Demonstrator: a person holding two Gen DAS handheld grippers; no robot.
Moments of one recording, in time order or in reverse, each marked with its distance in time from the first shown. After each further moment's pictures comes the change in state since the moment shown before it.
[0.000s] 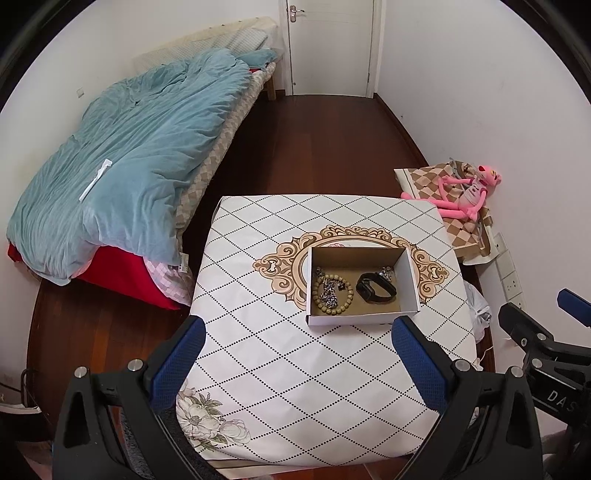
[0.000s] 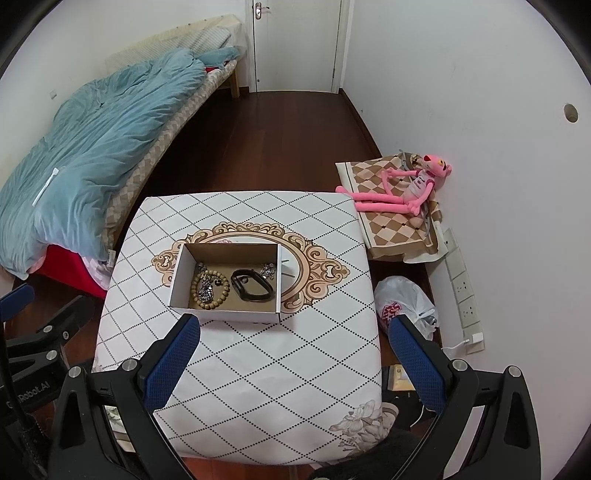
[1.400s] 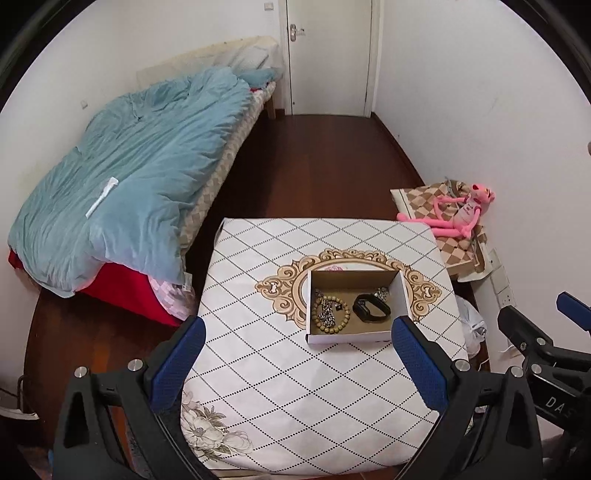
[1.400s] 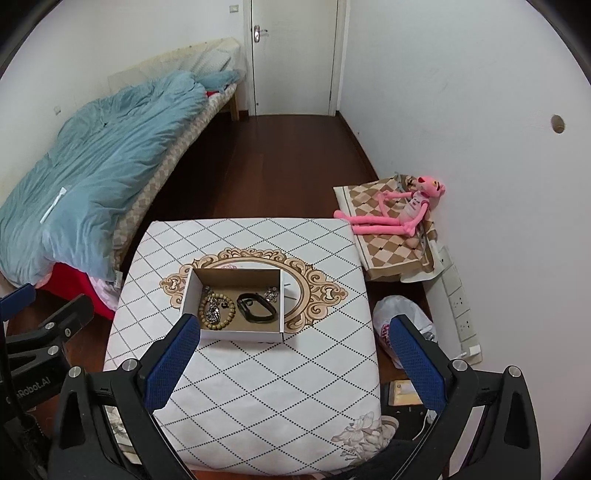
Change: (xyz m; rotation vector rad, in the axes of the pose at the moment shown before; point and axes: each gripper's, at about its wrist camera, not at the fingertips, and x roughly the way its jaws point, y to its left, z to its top) left arm -0.025 -0.001 0.010 0.001 -0.067 -0.005; right arm -0.027 -0.001 0.006 0.016 -0.083 0.006
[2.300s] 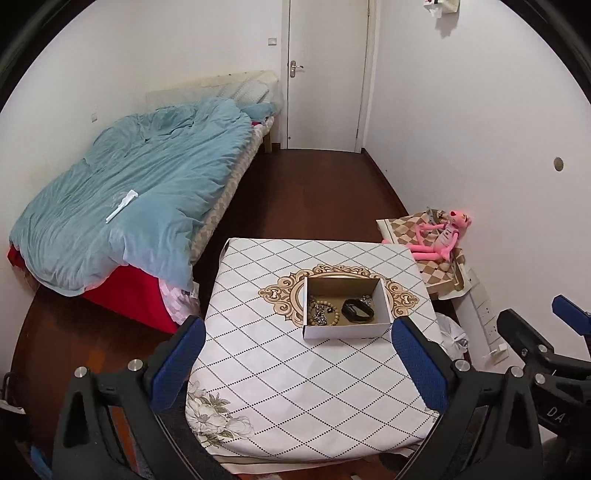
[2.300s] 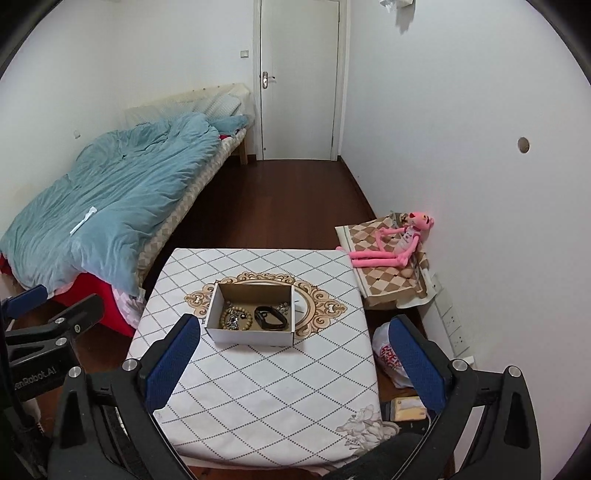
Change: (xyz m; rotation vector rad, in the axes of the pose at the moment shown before) left arm -0.084 0.019 -0.050 -0.019 -0.158 -0.047; right arm -0.110 0.012 -0.060 -0.005 -0.202 0.023
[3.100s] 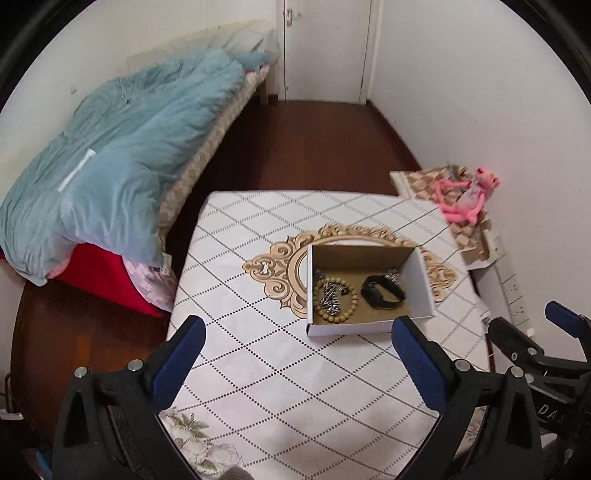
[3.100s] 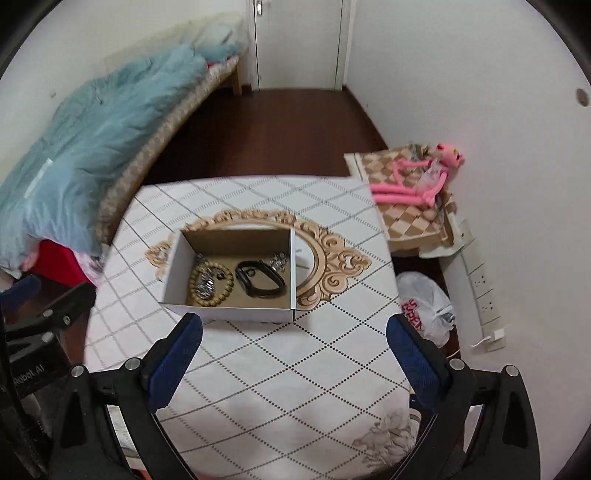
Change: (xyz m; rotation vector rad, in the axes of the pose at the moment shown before) left arm 0.145 -0.002 -0.001 0.006 0.174 0.006; right arm 0.182 -0.001 -0.013 0.008 0.263 0.002
